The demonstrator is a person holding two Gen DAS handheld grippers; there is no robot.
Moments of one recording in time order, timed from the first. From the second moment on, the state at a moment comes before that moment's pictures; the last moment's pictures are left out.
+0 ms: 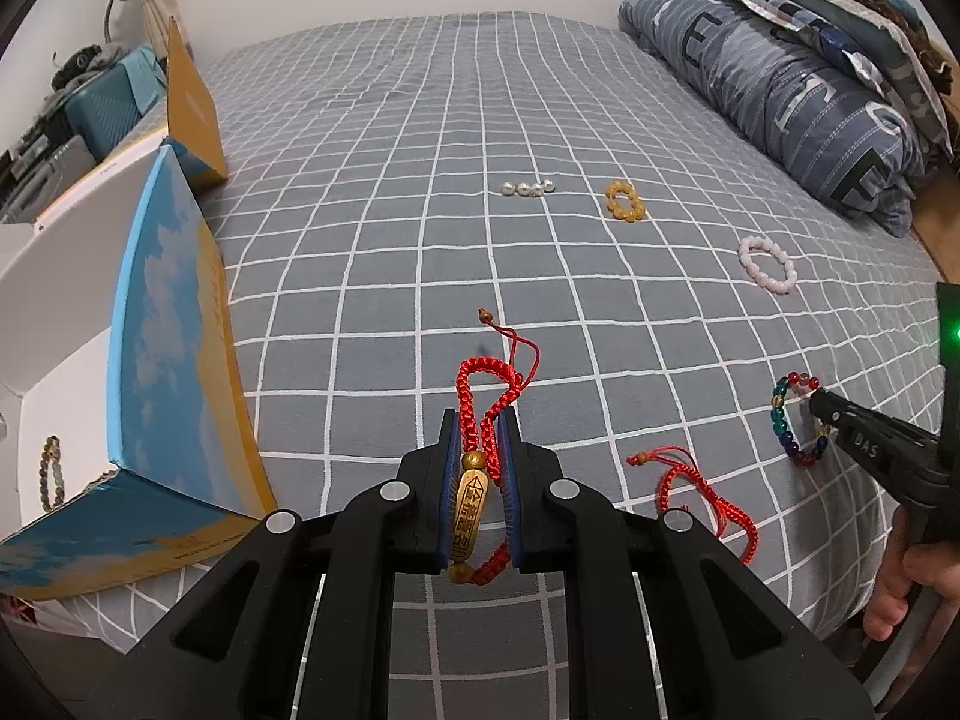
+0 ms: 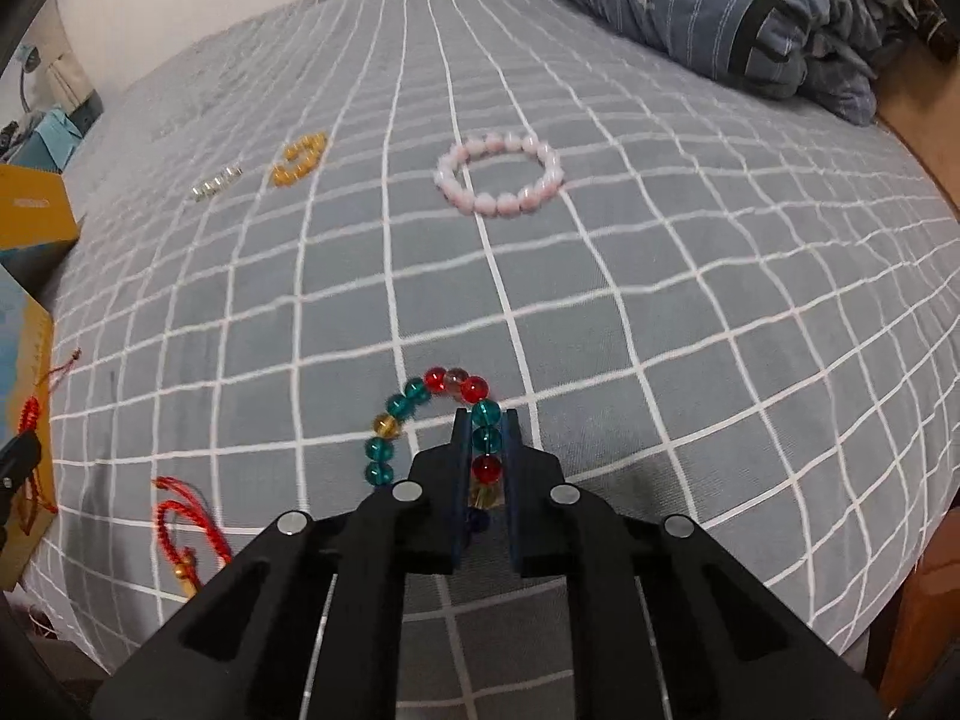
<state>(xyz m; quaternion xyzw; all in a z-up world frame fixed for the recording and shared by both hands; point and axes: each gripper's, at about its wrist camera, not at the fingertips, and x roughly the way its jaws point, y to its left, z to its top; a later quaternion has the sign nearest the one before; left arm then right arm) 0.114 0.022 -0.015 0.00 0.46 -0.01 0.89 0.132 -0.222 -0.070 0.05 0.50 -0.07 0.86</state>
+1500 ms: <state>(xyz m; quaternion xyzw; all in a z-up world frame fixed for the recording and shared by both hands) 0.091 0.040 0.053 0.00 0.39 -0.02 0.92 0.105 -0.174 0.035 0.01 0.38 -0.02 0.93</state>
